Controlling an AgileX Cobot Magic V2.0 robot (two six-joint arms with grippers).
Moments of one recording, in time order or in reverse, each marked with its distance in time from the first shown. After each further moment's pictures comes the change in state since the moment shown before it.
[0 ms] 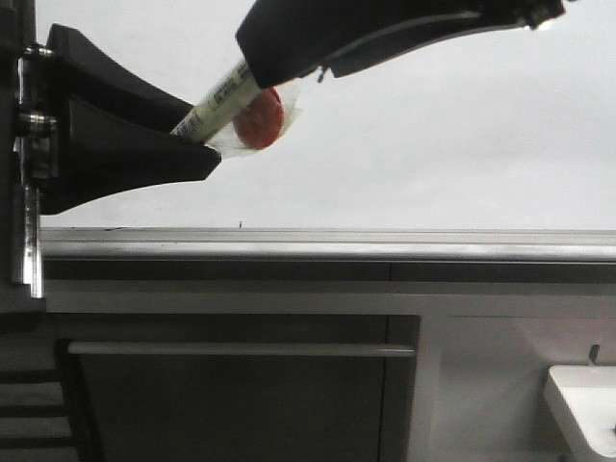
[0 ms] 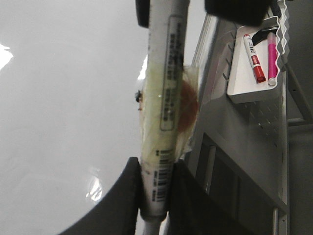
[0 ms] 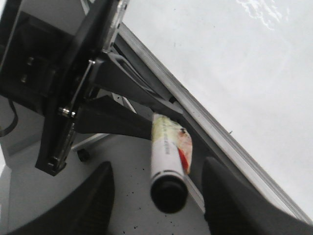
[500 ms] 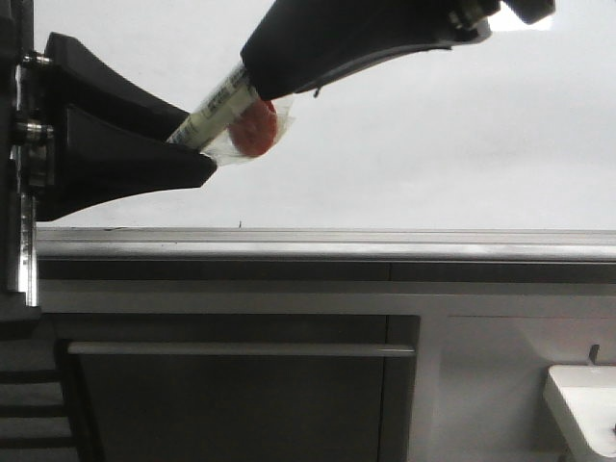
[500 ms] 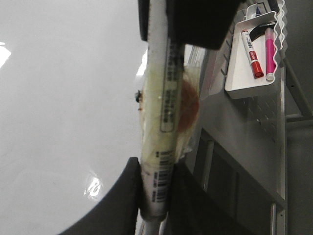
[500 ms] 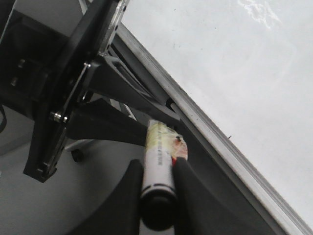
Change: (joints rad) left arm 0.000 0.000 0.004 -0.001 0.009 0.002; right arm 0.017 0.045 -0.002 -0.014 -0.046 -0.002
